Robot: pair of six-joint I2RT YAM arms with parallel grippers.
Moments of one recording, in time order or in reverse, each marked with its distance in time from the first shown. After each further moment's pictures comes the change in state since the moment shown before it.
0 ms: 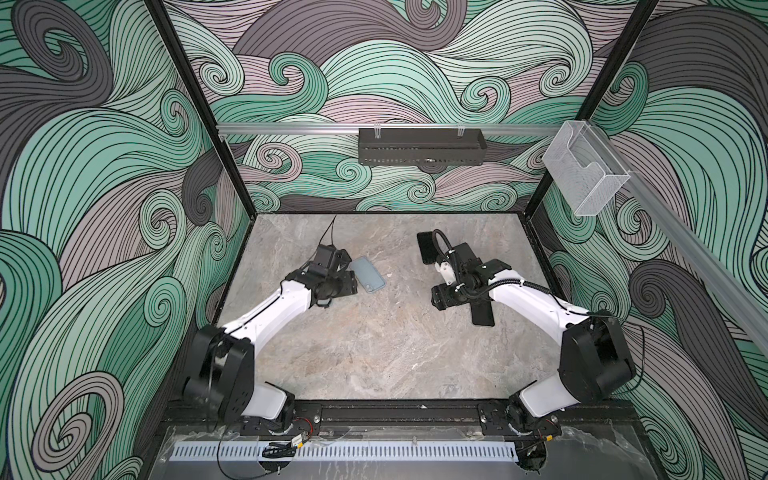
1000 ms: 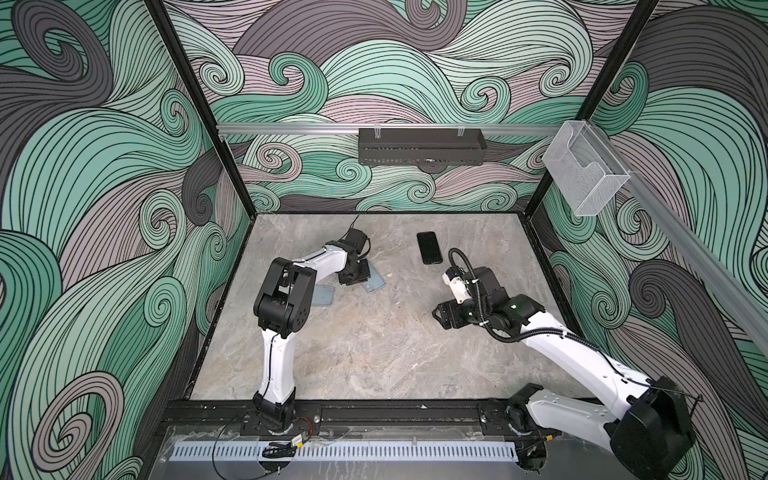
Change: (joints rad) left arm -0.036 0.550 0.412 -0.131 -0.017 -0.068; right arm 0.051 -0.375 -0.261 0.143 -0.047 0.071
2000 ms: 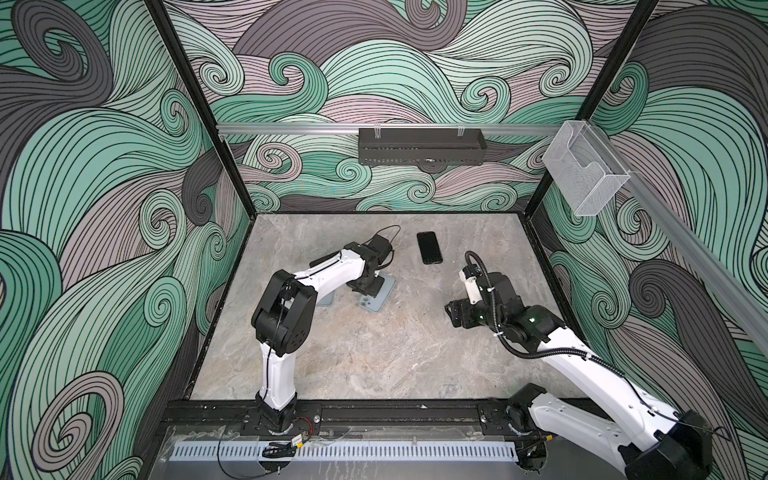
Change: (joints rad) left arm -0.231 -0.150 0.006 -0.269 -0.200 0.514; right arm 0.000 -0.146 -0.022 -0.053 0.195 0.047
